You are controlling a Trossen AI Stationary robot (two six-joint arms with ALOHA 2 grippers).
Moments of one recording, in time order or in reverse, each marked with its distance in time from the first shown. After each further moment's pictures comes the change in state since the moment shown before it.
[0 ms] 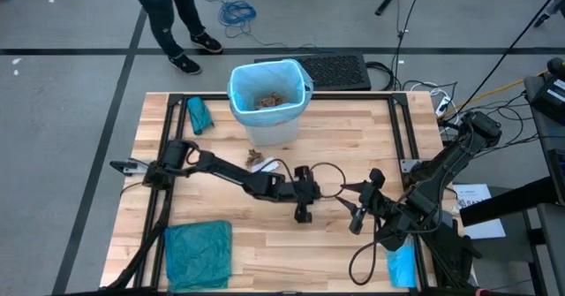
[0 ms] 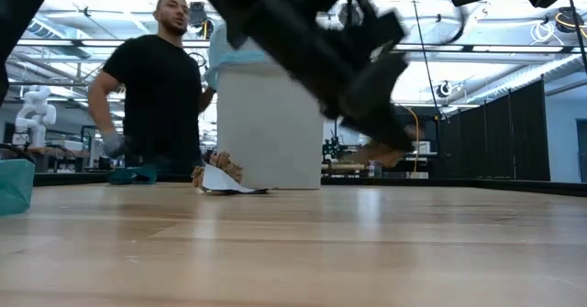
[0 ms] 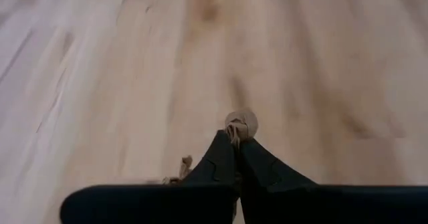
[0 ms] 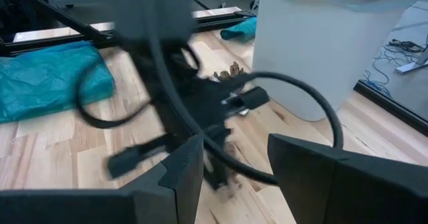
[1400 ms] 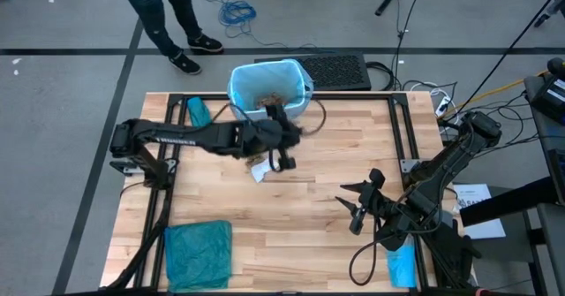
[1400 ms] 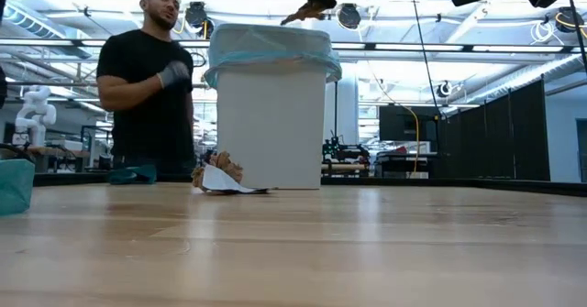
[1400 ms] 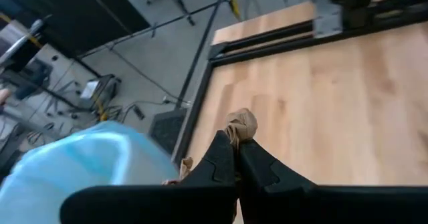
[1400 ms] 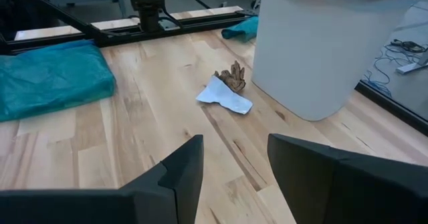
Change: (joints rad) left arm 0.185 -0.465 0.094 -0.361 -0.217 0.316; right arm 0.000 0.000 0.000 0.002 -0.006 -0.005
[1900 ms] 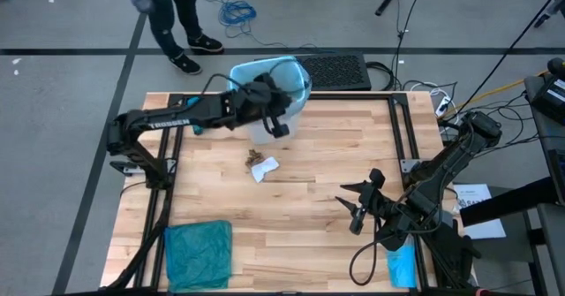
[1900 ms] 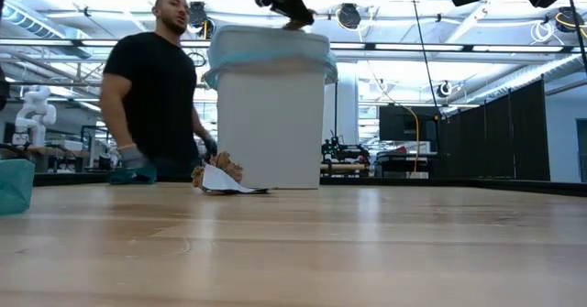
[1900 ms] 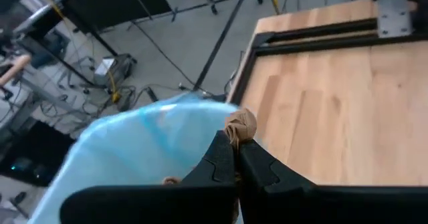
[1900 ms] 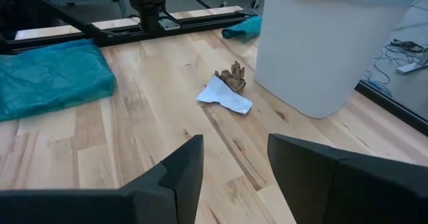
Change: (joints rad) left arm 0.230 -0.066 0.000 -0.030 0.130 0.001; right arm 0.000 0.000 0.000 -0.001 -0.001 -0.001
